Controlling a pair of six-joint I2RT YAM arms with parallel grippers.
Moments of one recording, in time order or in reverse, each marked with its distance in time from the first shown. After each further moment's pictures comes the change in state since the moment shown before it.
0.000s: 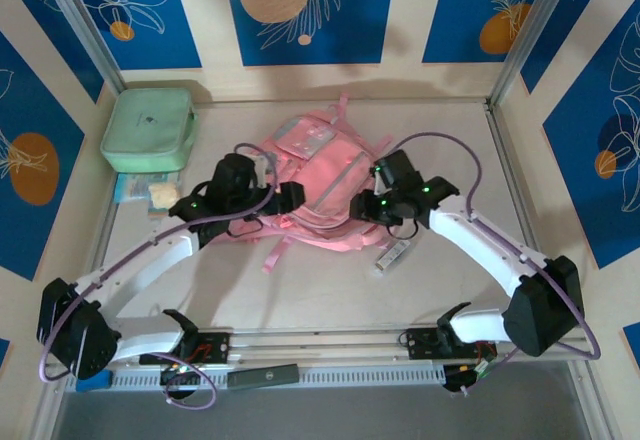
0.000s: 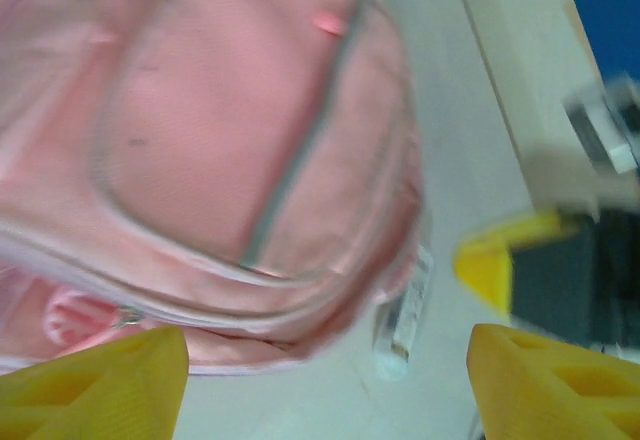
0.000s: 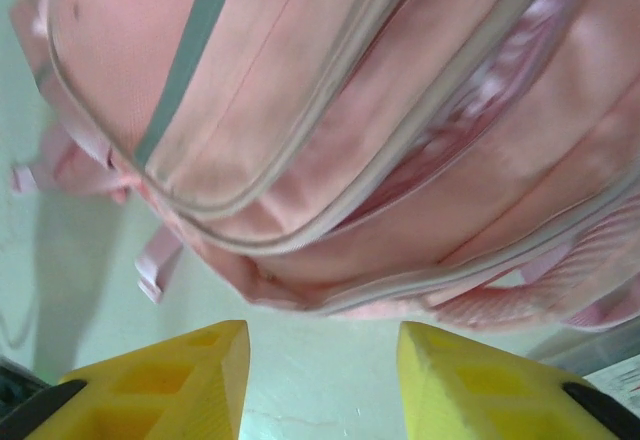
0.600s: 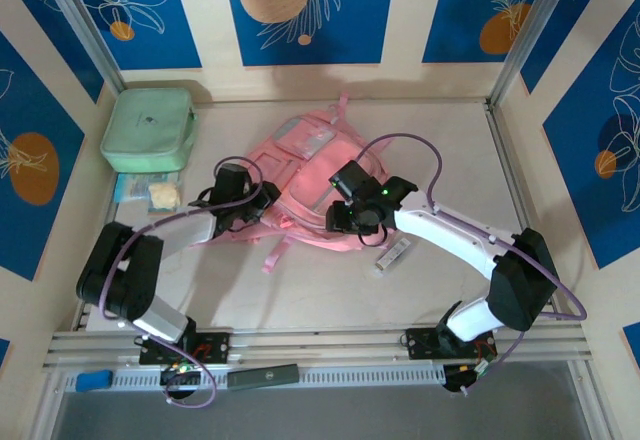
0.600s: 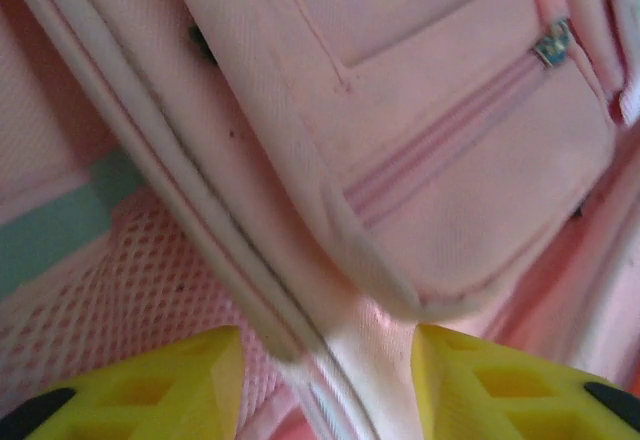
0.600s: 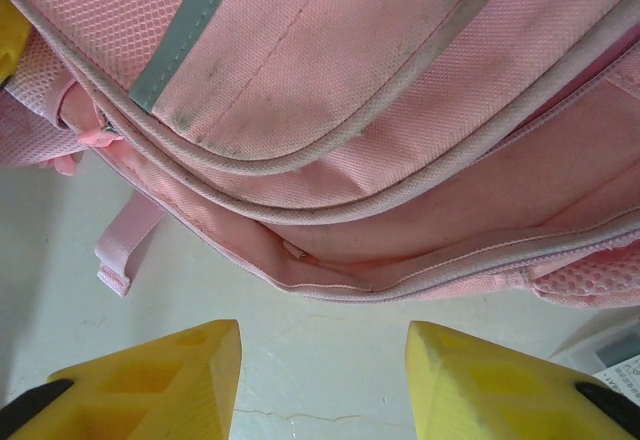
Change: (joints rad) left arm 0.191 0.343 -0.173 0.402 0.006 -0.375; right arm 0.207 0.156 0.122 -0.075 0.177 0.139
